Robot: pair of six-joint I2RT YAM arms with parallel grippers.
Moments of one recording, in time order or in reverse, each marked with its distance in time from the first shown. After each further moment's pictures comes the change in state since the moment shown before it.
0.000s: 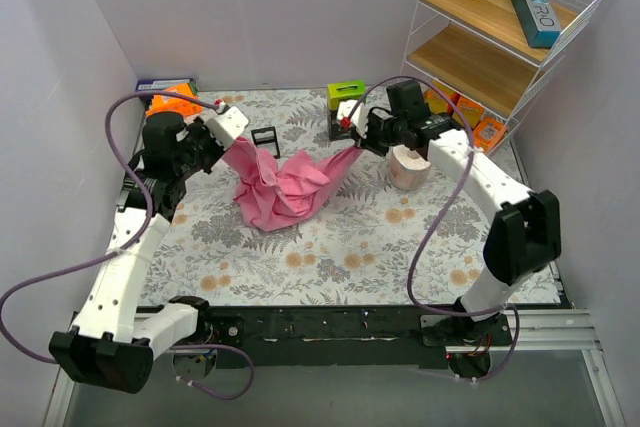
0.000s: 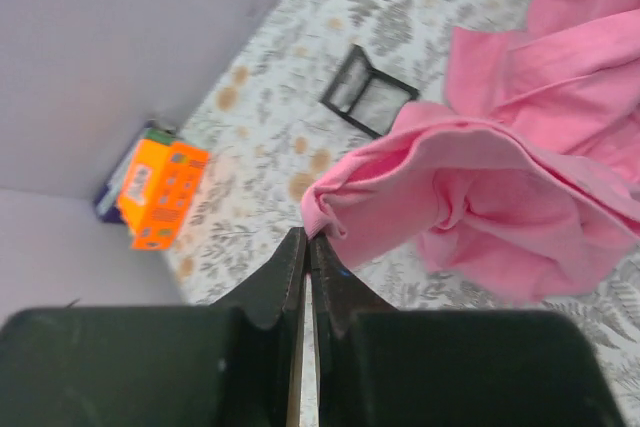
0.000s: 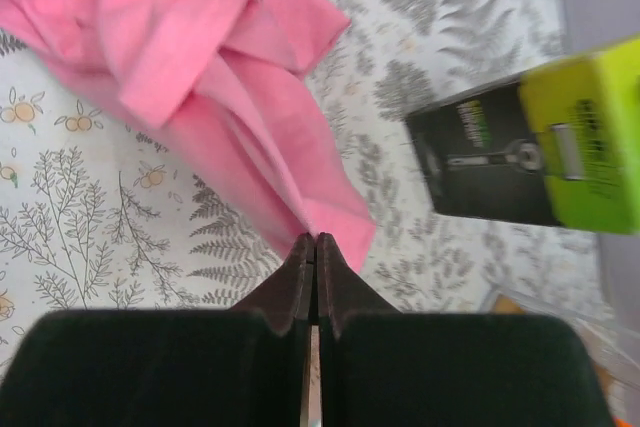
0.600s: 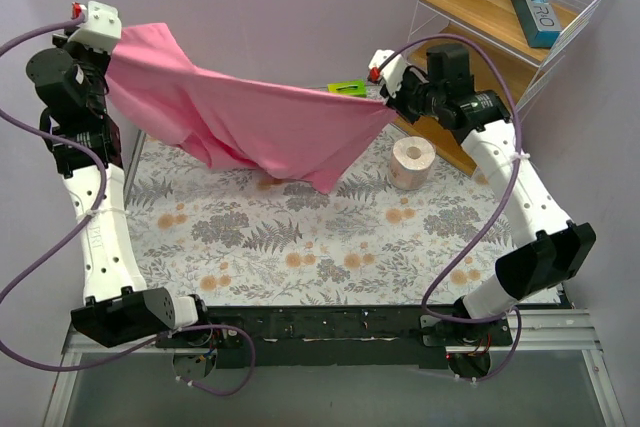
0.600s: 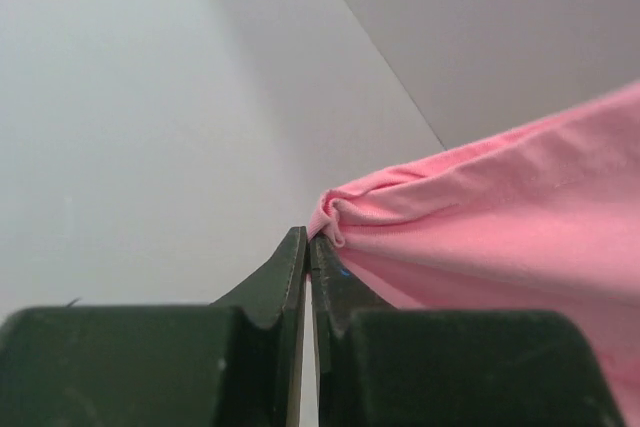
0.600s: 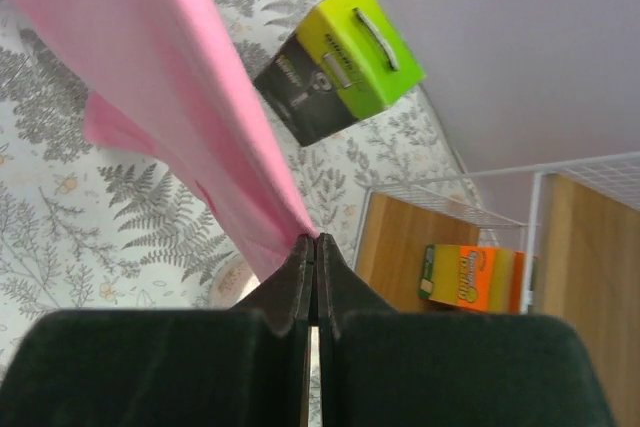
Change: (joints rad) left arm 0.450 0.195 0.473 0.321 -0.286 -0.043; right arm -0.072 -0.172 0.245 -0.173 0.203 0.150
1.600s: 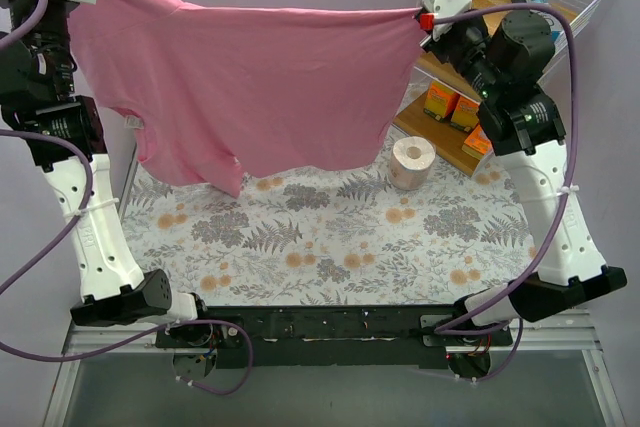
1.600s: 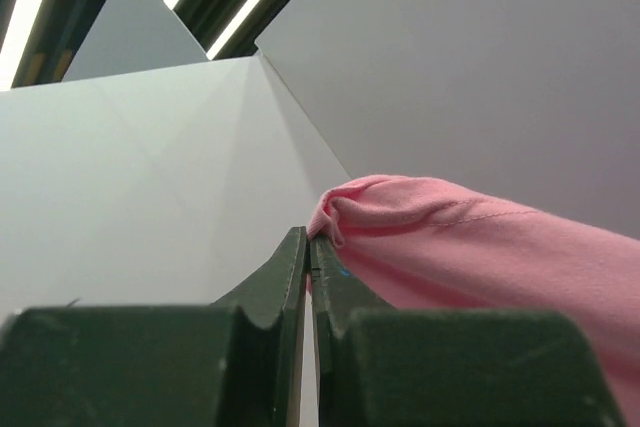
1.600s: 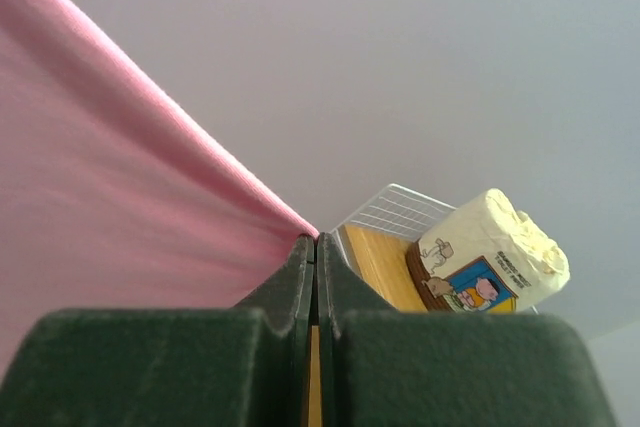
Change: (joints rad) left arm 0.024 0.130 0.433 0.296 0.204 0.002; right arm -0.016 -0.105 0.277 0.320 0.163 0.071
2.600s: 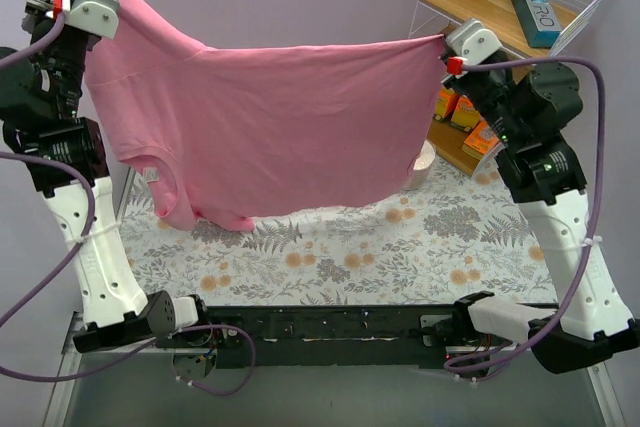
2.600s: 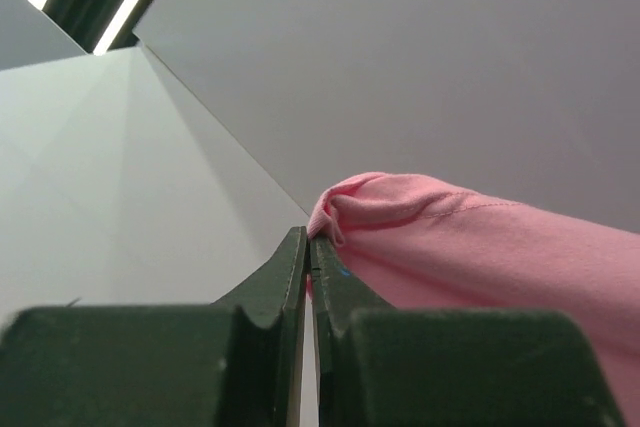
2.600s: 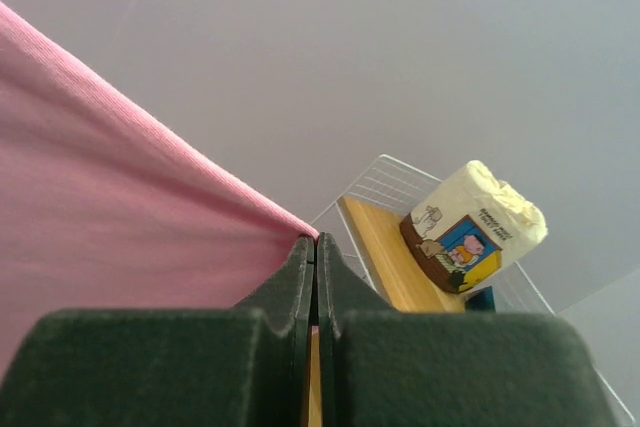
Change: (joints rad) left arm 0.001 -0.150 -0.114 -0.163 0.187 -0.009; right arm -0.006 -0.315 -0.364 0.162 0.003 0.023
